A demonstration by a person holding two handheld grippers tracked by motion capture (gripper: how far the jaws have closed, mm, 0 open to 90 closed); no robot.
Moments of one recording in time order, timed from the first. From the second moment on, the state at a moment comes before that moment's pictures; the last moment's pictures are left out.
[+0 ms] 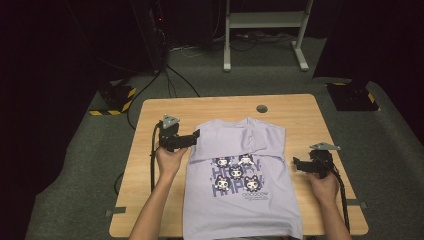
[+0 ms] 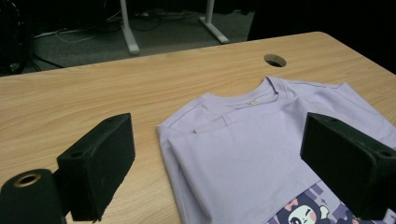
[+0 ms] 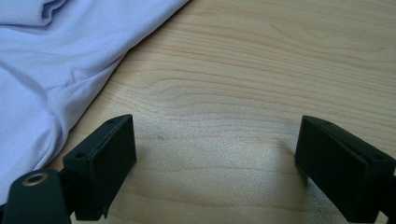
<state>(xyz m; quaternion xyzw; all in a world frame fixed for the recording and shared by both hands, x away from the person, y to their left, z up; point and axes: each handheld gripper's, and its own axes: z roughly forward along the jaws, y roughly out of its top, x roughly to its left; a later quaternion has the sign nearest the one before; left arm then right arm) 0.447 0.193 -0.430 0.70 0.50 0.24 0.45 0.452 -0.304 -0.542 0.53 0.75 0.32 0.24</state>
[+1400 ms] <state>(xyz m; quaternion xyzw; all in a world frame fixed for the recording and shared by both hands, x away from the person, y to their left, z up) 0.418 0.228 -0.483 0.67 0.56 0.24 0.42 0.452 -0.304 -0.542 0.53 0.75 0.32 0.24</state>
